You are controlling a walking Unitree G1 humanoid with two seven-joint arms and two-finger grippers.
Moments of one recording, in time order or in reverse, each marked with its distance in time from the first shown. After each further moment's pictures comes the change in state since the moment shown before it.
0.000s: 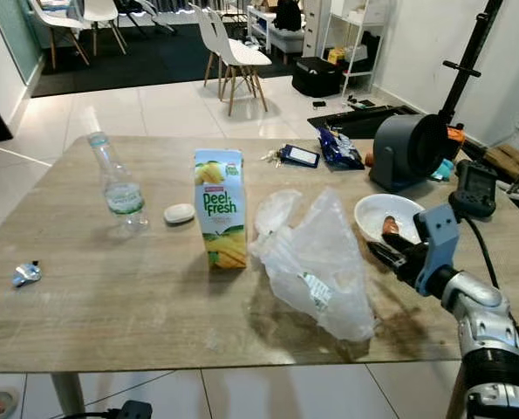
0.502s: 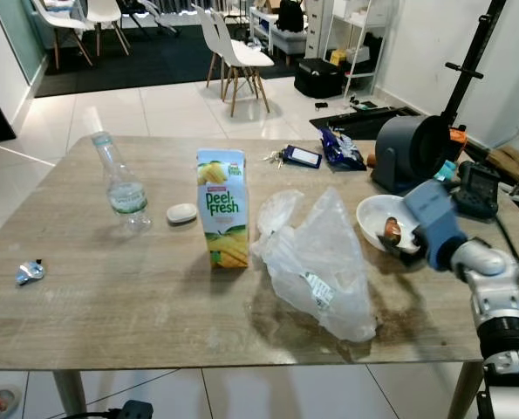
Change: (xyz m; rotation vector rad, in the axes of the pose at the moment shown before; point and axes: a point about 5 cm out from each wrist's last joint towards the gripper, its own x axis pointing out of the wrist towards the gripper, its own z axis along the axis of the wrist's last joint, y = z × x) left arm 0.001 -0.005 0.000 0.000 -0.002 -0.008; right arm 0.016 -0.014 0.005 -0.555 0.358 -0.032
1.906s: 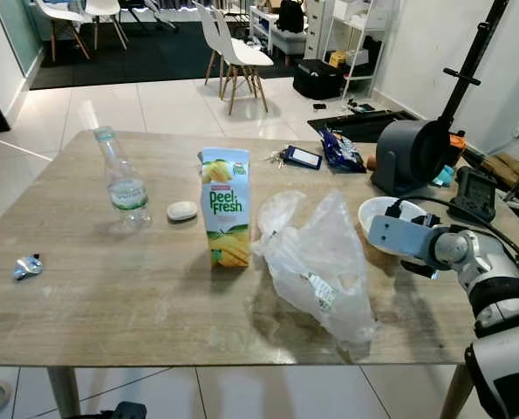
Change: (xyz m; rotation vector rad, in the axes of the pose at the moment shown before) left arm -0.004 0.001 -0.014 -0.041 -0.019 0.026; right arm 0.015 -0.021 -0.002 -0.481 0.371 0.024
